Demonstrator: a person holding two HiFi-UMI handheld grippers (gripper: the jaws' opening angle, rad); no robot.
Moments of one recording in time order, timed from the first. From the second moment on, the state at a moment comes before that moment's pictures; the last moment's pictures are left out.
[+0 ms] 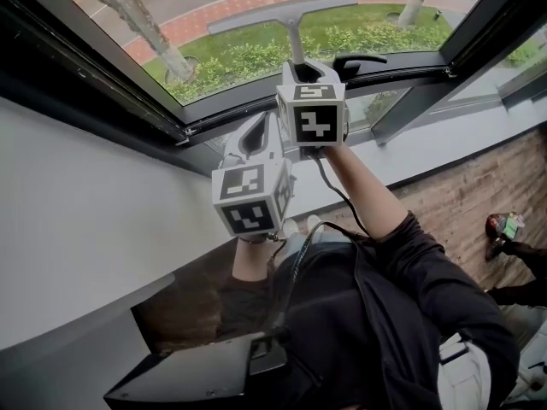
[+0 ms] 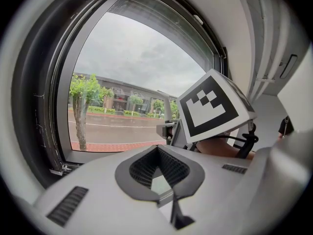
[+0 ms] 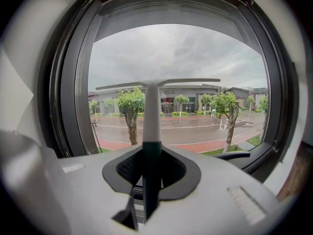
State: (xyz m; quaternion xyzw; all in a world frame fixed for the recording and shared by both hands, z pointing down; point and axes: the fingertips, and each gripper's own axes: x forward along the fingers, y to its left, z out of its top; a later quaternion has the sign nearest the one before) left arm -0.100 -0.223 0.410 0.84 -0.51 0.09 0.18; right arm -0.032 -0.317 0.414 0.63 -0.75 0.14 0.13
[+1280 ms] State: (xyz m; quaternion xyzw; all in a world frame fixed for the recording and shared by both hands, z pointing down) left arm -0.103 -0.213 0.436 0.83 -0.51 0.12 0.19; right arm -0.031 -0.305 0.483 0.62 -0.74 0.19 0.16
